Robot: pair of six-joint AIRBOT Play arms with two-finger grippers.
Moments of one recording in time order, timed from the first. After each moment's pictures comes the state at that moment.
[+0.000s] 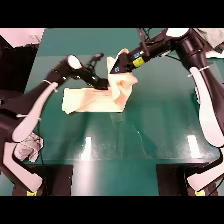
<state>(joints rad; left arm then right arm) -0.32 -1.79 1.68 0.98 -1.11 -1.31 0.37 -1.76 2.02 -0.71 1.46 1.41</state>
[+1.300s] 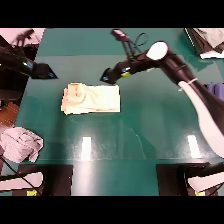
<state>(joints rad) 0.10 -1.41 1.52 1.05 -1.39 -1.20 0.43 -1.64 1.70 -0.83 1.08 1.14</state>
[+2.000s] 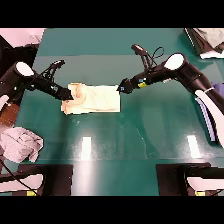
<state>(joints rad) -0.03 -1.41 1.22 1.06 -1.21 -1.14 0.34 -1.50 1.42 -0.83 1.10 1.16</state>
